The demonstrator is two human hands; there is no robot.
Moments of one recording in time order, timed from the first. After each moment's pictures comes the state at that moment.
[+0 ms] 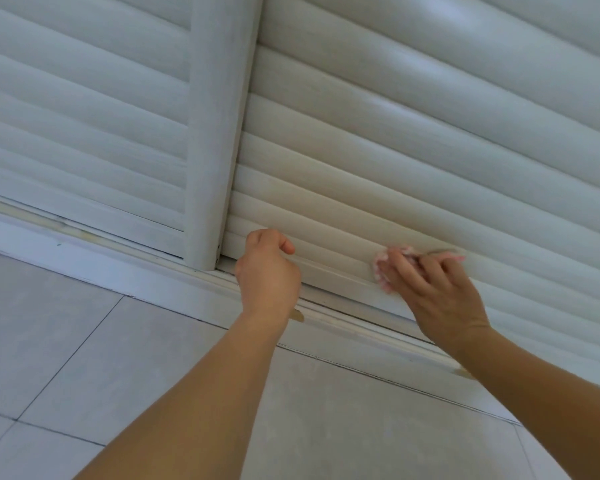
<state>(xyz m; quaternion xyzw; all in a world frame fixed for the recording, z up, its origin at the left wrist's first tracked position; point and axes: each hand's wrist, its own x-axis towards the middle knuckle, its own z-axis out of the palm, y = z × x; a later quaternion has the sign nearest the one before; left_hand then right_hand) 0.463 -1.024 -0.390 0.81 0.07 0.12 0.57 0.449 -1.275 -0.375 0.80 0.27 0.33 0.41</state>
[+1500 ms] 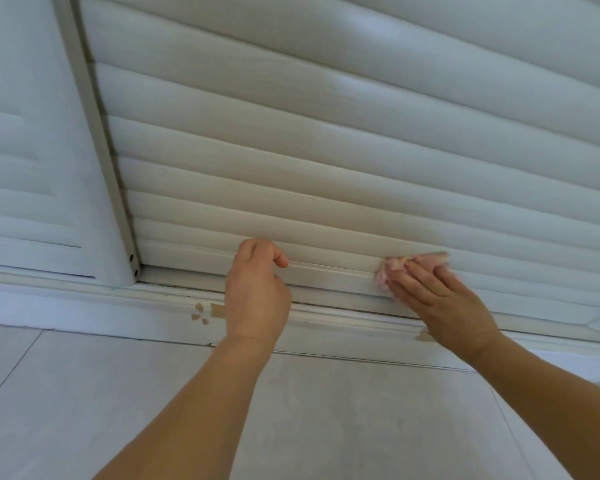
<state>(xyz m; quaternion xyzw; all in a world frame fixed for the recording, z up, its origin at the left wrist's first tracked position) 0.457 -1.095 -0.414 0.84 -0.07 0.19 0.51 0.404 -1.382 -0.419 0.88 0.22 0.20 0.37</state>
